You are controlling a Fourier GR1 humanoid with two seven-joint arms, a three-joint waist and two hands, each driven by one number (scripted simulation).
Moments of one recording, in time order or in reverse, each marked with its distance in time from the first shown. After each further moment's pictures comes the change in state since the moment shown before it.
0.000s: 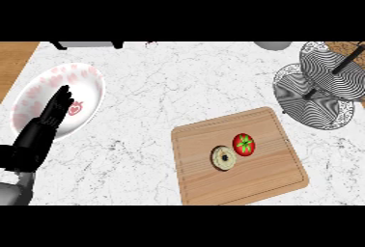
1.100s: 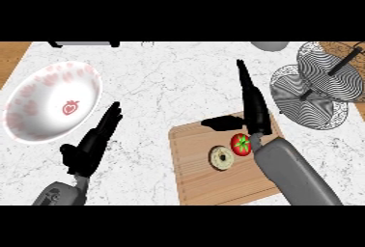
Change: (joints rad) left arm -0.022 -0.253 -0.114 0.119 -0.020 -0.007 0.021; right arm -0.203 0.293 0.485 0.465 0.527 -0.312 0.337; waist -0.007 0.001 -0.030
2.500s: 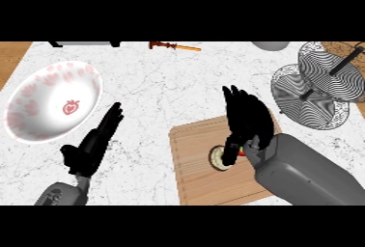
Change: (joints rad) left arm 0.005 -0.023 0.023 0.010 -0.025 -0.027 -0.007; right arm -0.193 -0.183 0.285 -0.333 0.177 0.732 0.977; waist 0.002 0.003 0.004
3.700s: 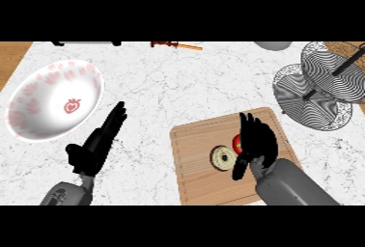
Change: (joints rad) left arm 0.004 -0.054 0.035 -0.016 -0.059 -0.026 0.027; right arm 0.301 0.102 -0.104 0.134 0.242 -0.026 -0.094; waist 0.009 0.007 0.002
